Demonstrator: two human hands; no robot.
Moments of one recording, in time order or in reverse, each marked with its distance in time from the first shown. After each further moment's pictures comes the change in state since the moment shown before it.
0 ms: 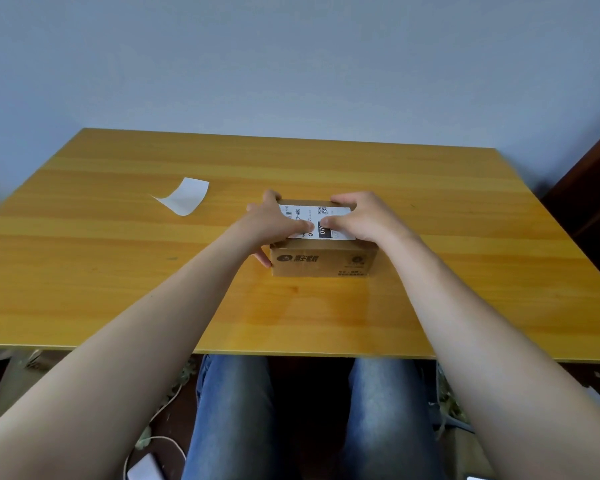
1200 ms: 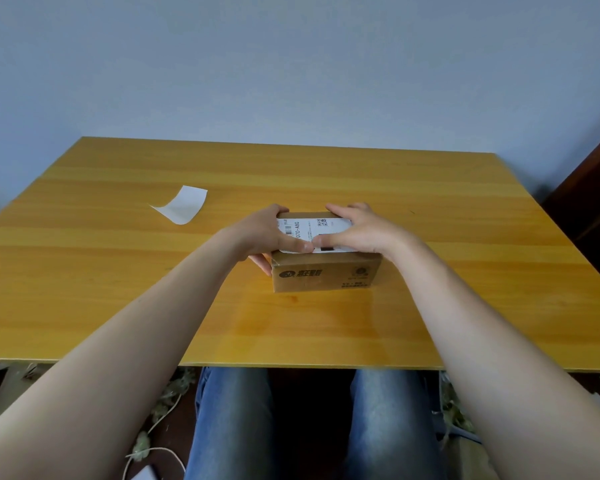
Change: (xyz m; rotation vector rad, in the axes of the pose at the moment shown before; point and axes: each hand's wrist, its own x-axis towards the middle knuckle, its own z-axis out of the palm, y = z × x) left_hand 0.013 -0.008 -0.011 -0.063 -0.203 0.104; right_hand -0.001 0.002 -0.005 -0.082 -0.211 0.031
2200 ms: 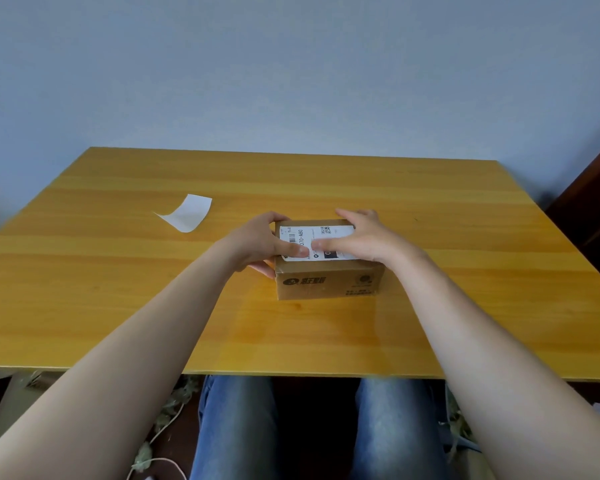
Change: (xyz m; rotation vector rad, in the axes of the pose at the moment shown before) left_hand 0.003 -0.014 -0.006 -0.165 0.032 0.017; right_hand 0.001 -0.001 0.006 0.007 0.083 0.058
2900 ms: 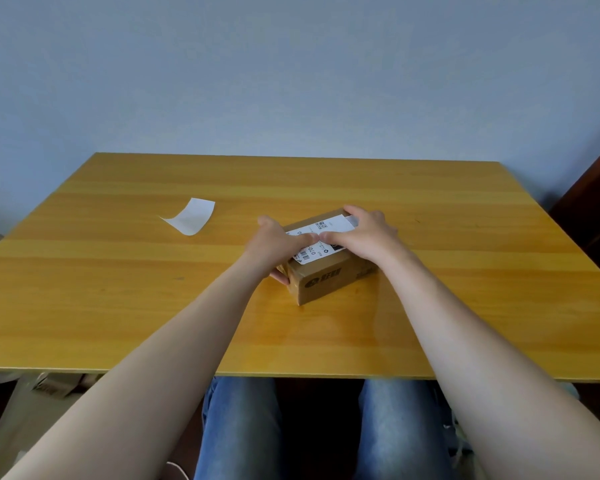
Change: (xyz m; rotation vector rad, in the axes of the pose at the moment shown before) left_hand -0.005 0.013 0.034 0.035 0.295 -0.109; right_hand 0.000 -0.007 0.006 -0.019 0.174 0.080
